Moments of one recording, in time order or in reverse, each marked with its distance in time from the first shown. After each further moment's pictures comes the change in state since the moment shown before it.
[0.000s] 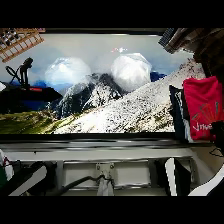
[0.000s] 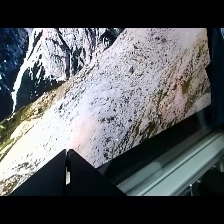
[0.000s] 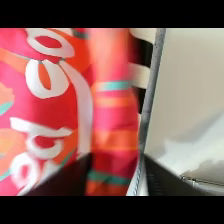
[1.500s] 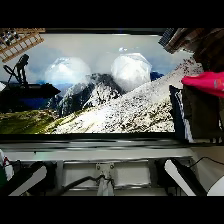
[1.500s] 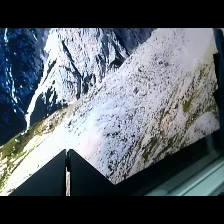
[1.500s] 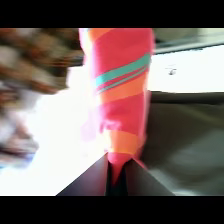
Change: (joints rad) left arm 0.000 0.000 0.000 0.000 0.093 -0.003; right arm 0.354 -0.242 0.768 -0.120 0.156 0.556
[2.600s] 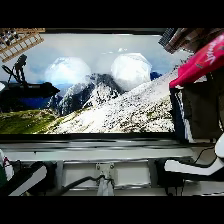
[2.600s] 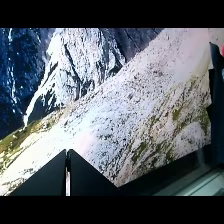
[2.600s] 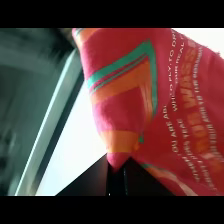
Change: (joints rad) left arm 0.003 0.000 0.000 -0.001 0.025 -0.075; right arm 0.023 -0.481 0.455 0.521 -0.203 -0.383
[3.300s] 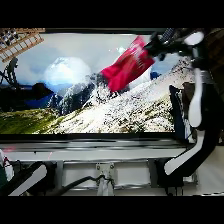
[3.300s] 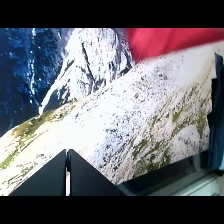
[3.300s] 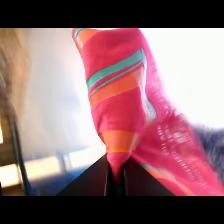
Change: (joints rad) left arm 0.101 0.000 0.000 0.000 -0.071 -0.007; right arm 0.315 -0.412 0.122 0.601 -0.019 -0.557
